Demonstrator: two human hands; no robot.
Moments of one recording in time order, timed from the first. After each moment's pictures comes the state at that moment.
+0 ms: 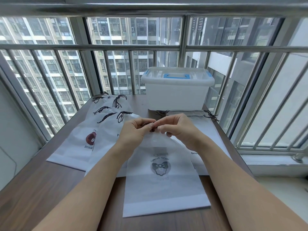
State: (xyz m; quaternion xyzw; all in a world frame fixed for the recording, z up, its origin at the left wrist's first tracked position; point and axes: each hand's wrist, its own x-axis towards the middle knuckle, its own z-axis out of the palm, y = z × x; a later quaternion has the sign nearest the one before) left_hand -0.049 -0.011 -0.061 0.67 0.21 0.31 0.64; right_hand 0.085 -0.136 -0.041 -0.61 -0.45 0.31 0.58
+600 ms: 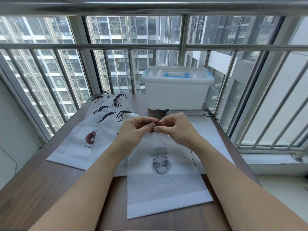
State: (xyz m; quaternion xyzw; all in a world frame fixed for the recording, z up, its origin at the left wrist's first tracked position) left_hand -0.054 -0.011 -0.057 0.70 0.16 0.31 0.63; right_hand 0.085 -0.127 -0.051 -0.66 -0.47 0.21 0.55
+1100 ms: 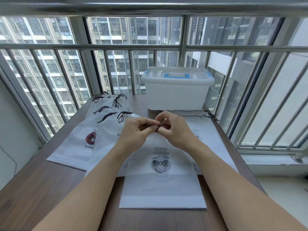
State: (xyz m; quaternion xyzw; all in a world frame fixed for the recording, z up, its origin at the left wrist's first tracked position) left_hand -0.051 -0.014 -0.058 0.76 0.13 0.34 0.54; right_hand 0.084 -0.121 -0.060 -0.71 -0.52 0.08 0.47
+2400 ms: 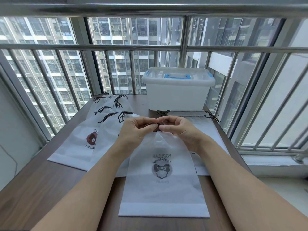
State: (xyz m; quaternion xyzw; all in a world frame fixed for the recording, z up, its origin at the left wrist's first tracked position) left_hand -0.052 -0.013 -0.055 0.68 0.14 0.32 0.64; right_hand 0.100 -0.132 -0.058 -0.50 -0.39 0.44 0.63
